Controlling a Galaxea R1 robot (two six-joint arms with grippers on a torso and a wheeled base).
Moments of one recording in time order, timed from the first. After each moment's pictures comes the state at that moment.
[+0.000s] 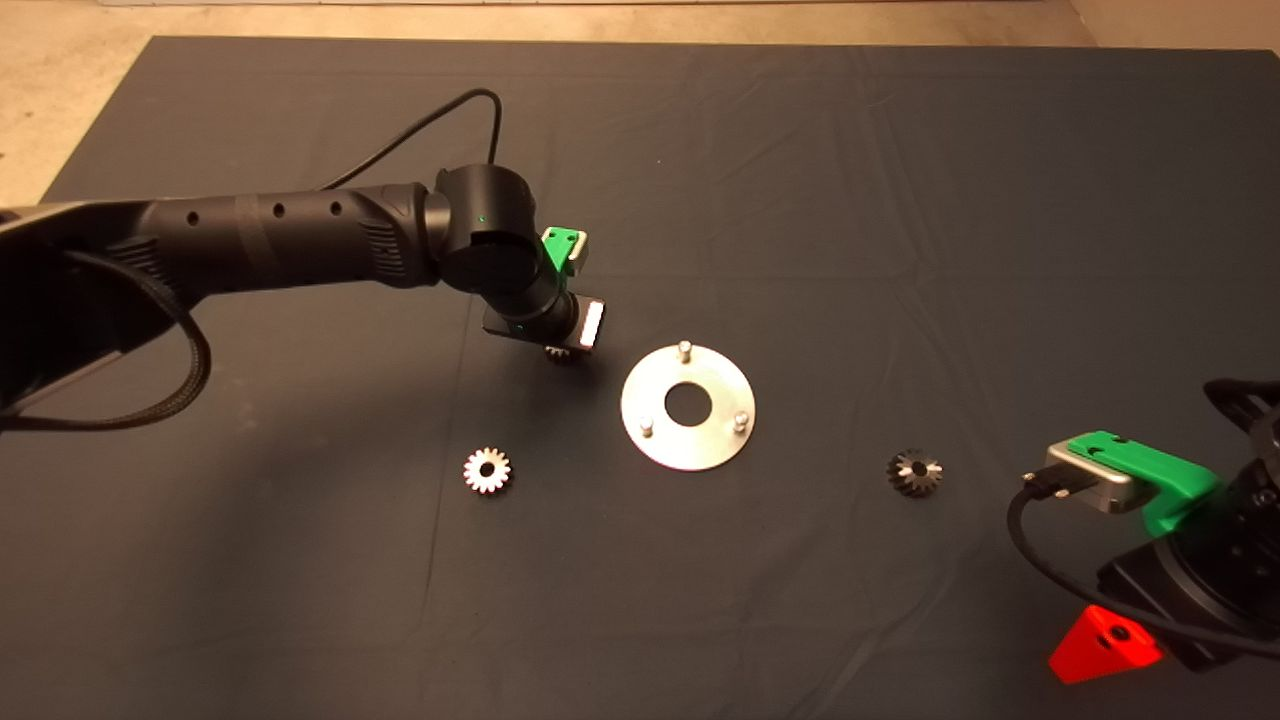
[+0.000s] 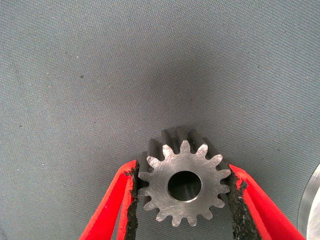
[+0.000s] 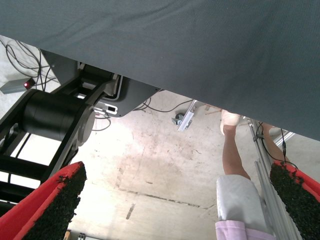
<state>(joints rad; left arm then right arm) -0.32 2.65 -1.26 0.60 1.33 -1.20 0.53 2.14 -0.42 0.21 -1.53 1.46</state>
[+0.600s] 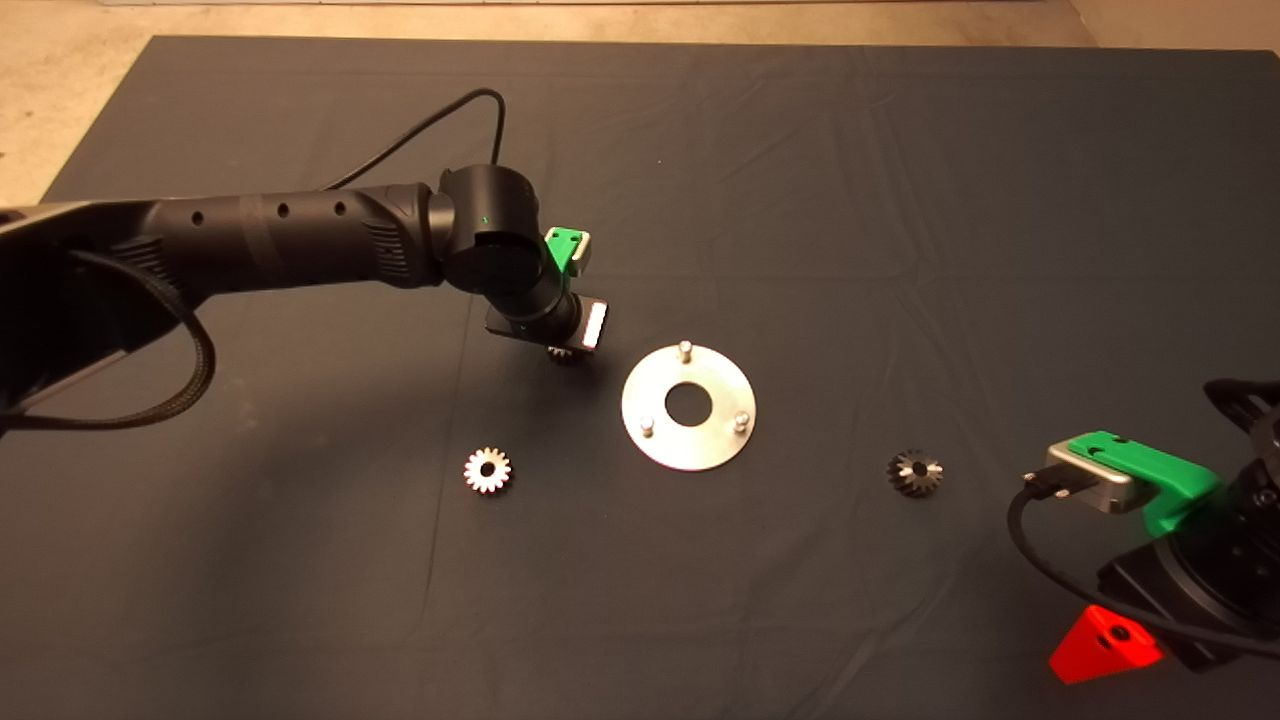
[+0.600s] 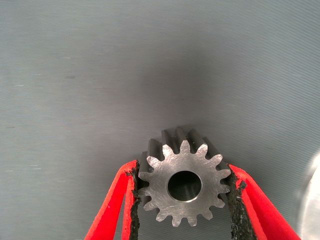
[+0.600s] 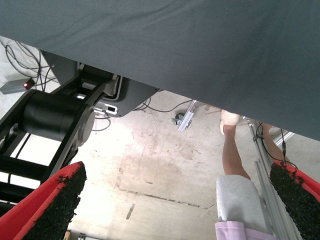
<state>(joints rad) -0.32 2.68 -1.26 0.60 1.34 -1.19 0.53 2.14 -0.42 0.21 -1.53 1.46</state>
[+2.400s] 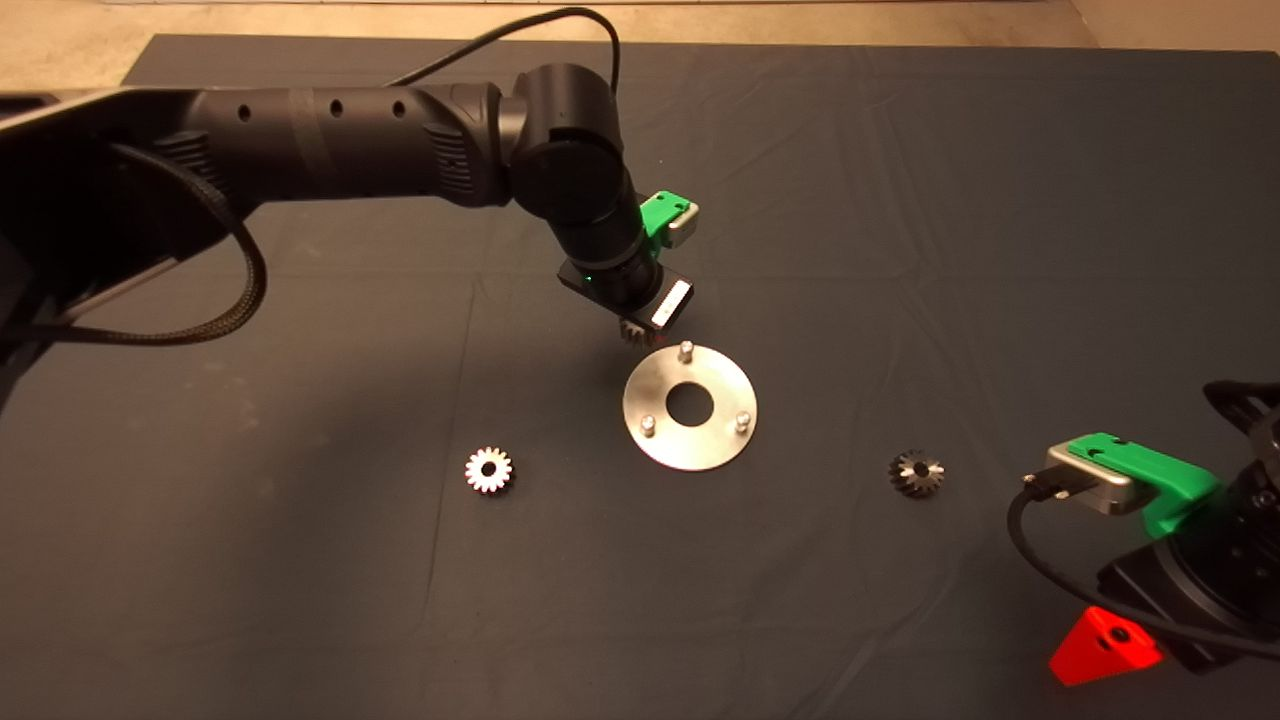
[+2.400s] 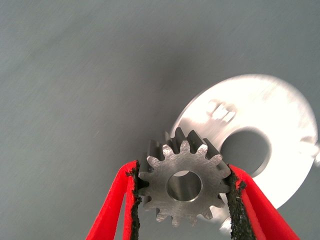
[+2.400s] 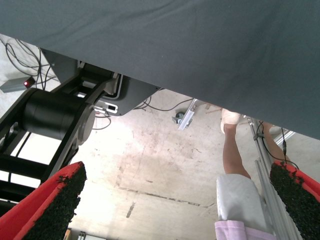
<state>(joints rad) -0.46 2.83 -1.32 0.37 1.30 -0.92 0.52 2.14 -0.42 0.21 -1.53 1.46</state>
